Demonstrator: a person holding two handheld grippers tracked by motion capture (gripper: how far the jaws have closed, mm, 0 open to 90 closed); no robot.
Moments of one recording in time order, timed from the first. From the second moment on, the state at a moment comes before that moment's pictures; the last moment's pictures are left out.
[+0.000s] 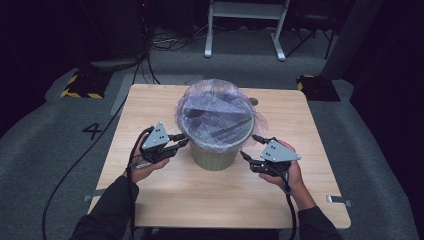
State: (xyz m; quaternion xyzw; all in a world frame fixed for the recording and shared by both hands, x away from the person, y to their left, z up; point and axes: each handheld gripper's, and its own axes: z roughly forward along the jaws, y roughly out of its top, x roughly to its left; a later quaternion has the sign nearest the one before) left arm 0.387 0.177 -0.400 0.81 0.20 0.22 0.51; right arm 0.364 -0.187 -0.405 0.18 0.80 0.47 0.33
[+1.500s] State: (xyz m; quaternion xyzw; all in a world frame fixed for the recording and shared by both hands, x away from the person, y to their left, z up) left arm 0.384 0.189 -0.434 0.83 0.21 0.21 0.47; right arm 0.366 -0.225 -0.429 0.23 0.83 0.43 0.27
